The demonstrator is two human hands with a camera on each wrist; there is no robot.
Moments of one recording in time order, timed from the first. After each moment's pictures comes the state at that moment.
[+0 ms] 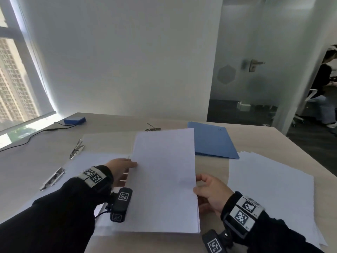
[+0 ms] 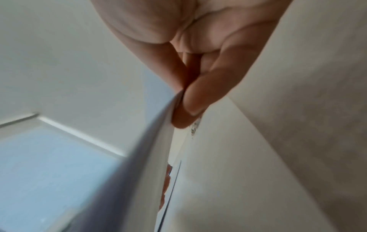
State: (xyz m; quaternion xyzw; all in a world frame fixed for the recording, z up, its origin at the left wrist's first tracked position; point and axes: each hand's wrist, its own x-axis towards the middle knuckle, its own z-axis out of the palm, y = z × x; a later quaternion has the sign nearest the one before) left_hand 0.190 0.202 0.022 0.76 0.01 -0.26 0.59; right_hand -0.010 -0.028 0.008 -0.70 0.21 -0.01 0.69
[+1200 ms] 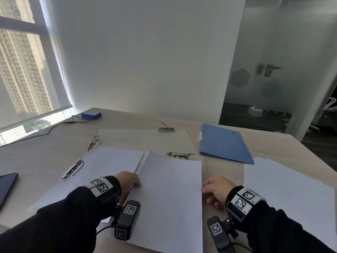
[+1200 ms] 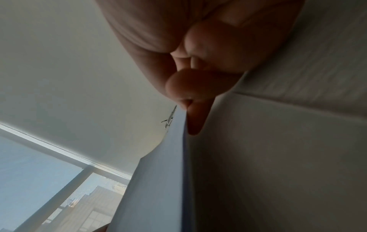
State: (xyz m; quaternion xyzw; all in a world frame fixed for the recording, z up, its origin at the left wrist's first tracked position) left_hand 0.170 0.233 -0.004 0.85 0.03 -0.25 0.47; right_hand 0.027 -0.024 0.004 -0.77 0.29 0.04 0.57
